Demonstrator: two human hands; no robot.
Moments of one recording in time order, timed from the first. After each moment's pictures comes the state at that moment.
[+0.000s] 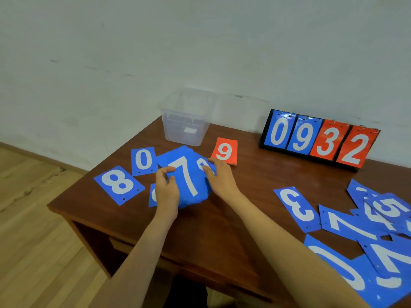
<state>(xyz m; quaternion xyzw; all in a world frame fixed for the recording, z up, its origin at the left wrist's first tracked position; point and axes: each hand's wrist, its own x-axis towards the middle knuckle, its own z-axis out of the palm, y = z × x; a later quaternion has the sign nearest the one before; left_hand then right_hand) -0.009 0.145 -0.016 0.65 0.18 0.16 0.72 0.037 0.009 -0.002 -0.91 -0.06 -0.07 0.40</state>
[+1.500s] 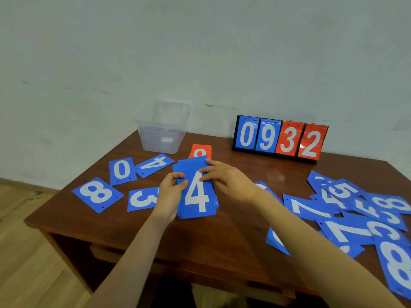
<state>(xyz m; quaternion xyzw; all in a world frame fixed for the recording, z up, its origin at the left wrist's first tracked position) -0.035 0.094 0.011 0.67 0.08 0.00 0.73 -0.030 -0.095 0.055 -0.93 -0.32 -0.09 0.19</state>
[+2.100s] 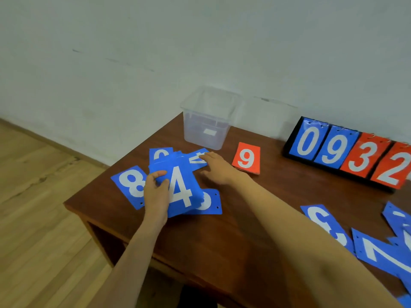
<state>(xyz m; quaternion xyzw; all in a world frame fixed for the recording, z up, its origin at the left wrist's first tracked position) 0.005 0.212 -0.024 0.61 0.26 0.18 0.72 0.111 0.059 0.013 -0.96 -0.24 0.09 0.13</state>
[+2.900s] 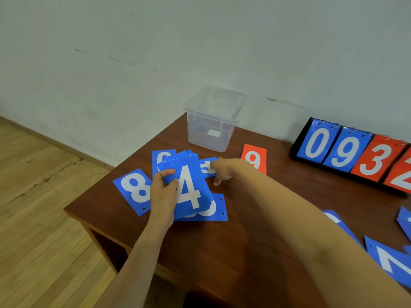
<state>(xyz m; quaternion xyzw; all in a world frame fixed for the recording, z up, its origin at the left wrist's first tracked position) 0.014 0.210 -0.010 0.61 0.25 0.15 0.74 0.148 0.072 0.028 -0.95 -0.20 0.24 -0.10</state>
